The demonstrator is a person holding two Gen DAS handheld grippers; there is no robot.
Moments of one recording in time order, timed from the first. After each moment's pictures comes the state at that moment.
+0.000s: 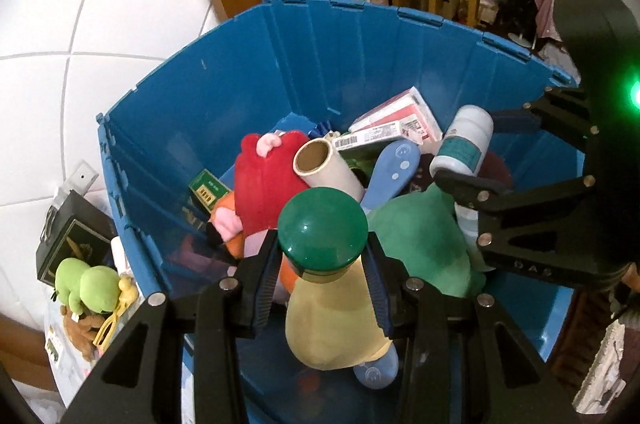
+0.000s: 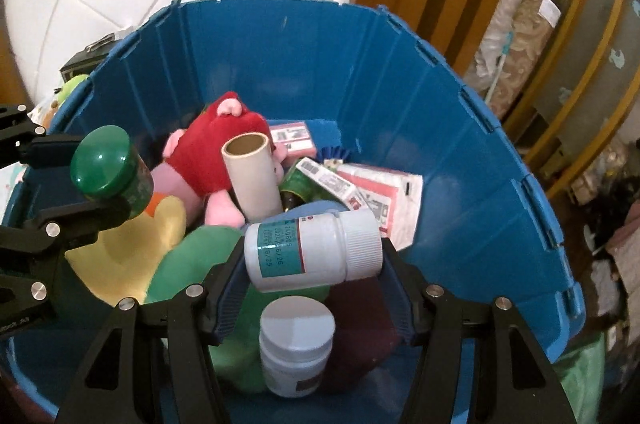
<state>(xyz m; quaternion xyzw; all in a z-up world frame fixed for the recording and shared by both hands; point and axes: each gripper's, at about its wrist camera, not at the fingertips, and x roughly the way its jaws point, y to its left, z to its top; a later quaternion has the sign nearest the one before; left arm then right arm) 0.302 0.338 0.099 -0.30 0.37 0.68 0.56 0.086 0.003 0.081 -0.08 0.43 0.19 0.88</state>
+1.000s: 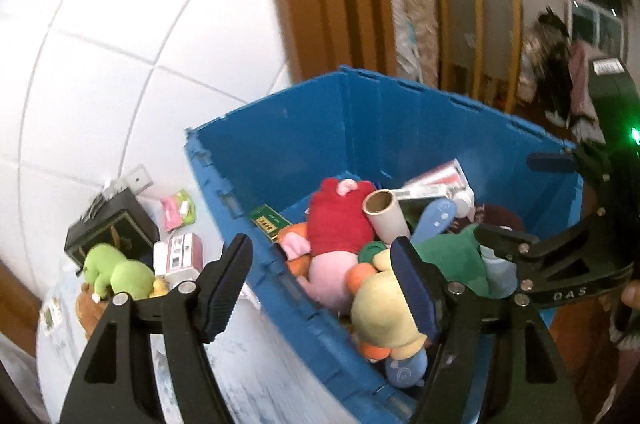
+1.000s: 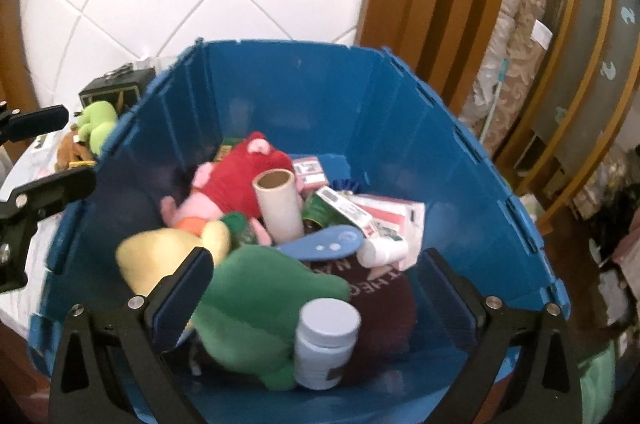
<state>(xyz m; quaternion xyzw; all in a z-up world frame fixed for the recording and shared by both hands) 0.267 0.250 0.147 -0.23 0.24 0.78 0.54 0.051 0.007 0.123 -0.06 0.37 0.21 0.91</state>
